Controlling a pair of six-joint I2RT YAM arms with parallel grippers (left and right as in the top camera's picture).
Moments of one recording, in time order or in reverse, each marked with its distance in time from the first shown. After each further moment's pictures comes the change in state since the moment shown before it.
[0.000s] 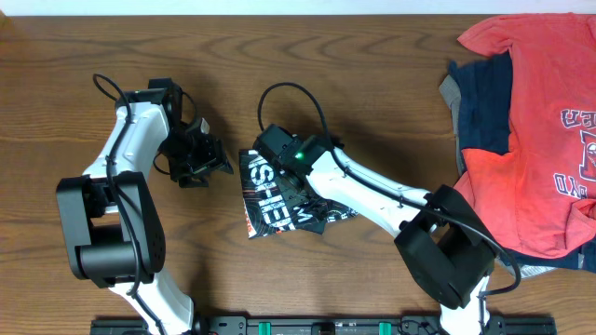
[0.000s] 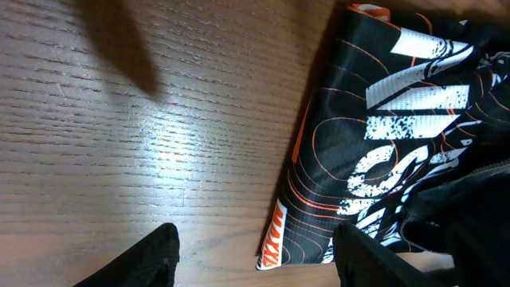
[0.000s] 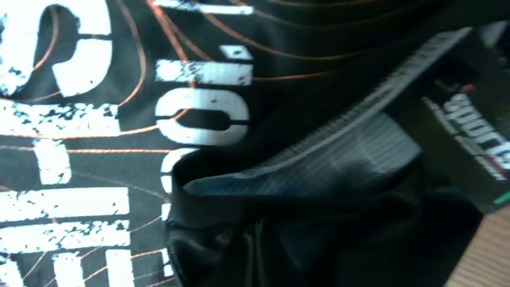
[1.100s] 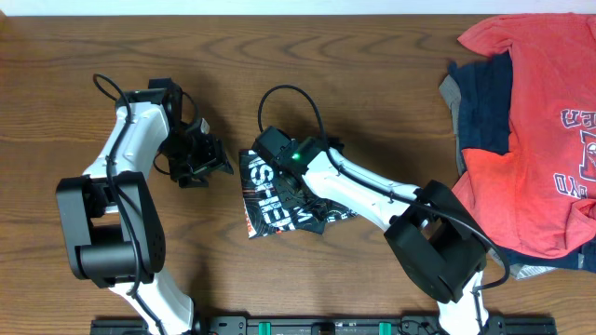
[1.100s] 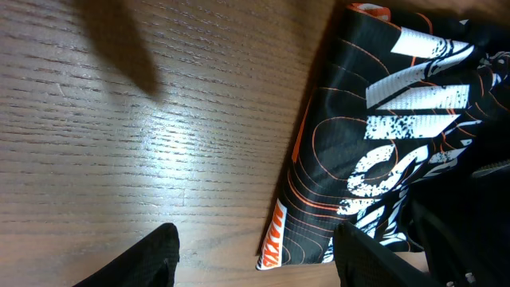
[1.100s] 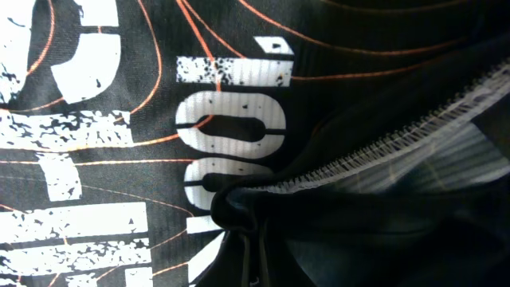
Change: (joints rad) left arm 0.000 0.000 0.000 0.000 0.000 0.000; right arm 0.000 0.043 0.000 0.030 -0.073 0.028
